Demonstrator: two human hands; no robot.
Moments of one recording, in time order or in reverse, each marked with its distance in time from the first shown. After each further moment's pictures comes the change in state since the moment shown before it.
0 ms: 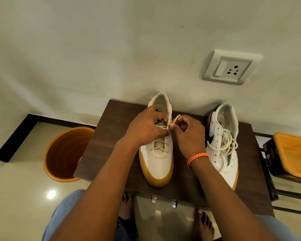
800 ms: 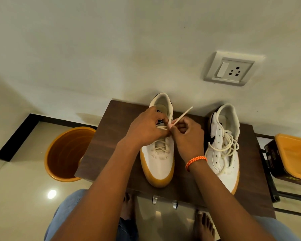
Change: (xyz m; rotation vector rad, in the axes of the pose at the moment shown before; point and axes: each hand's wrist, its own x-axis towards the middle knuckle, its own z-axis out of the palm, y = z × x) left_hand -0.003 0.001 -0.002 0.039 0.009 0.013; right_hand -0.008 -0.006 0.007 0.163 0.022 0.086
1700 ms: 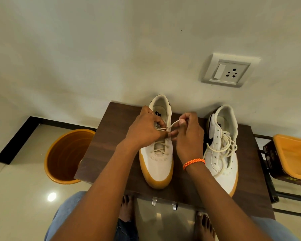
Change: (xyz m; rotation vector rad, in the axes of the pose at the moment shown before) left_hand 0.000 0.001 -0.001 -0.063 -0.027 -0.139; right_hand -0.001 -0.006 -0.001 -0.079 0.101 -0.026
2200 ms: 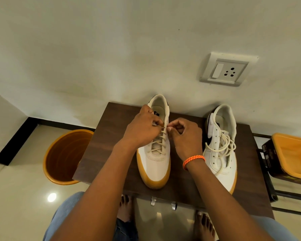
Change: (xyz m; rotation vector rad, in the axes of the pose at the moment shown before) left_hand 0.004 -0.001 -0.001 0.013 0.015 0.026; right_hand 0.006 0.010 -0.003 -0.080 -0.131 -0.027
